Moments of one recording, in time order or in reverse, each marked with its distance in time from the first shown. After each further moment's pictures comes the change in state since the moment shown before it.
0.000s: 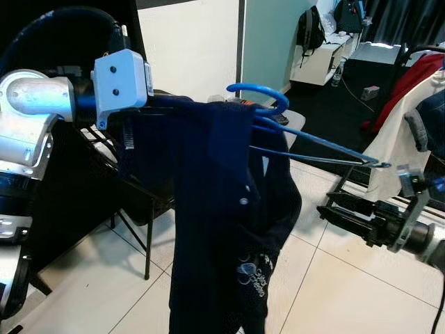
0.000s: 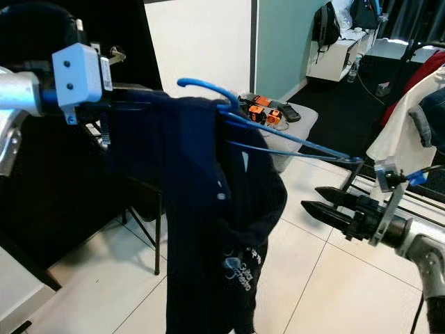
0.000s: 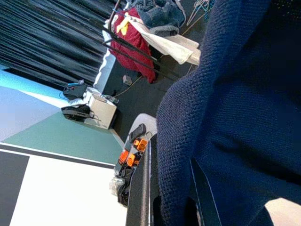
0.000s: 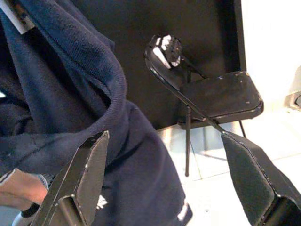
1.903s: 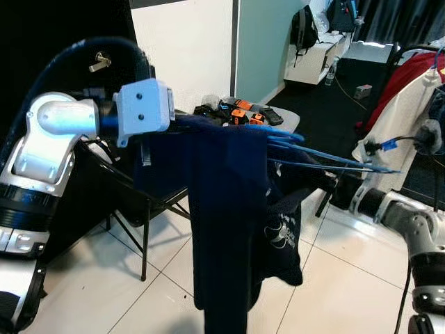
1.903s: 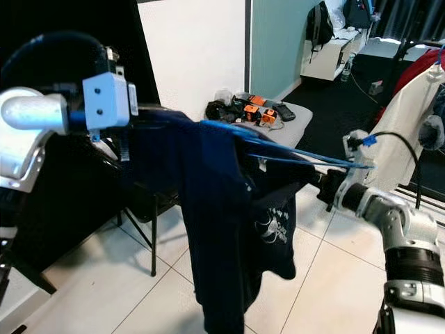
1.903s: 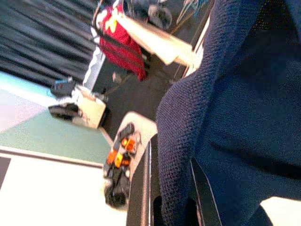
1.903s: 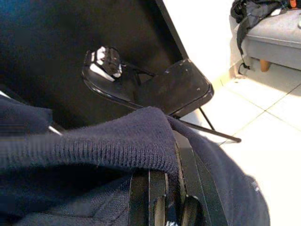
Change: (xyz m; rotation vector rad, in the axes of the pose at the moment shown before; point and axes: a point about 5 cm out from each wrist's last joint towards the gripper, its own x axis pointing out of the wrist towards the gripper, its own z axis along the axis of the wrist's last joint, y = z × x) left arm 0.015 -0.028 -0.010 -0.030 0.050 -0.032; right arm 0.054 -0.026 0.022 0.183 0.009 -0.309
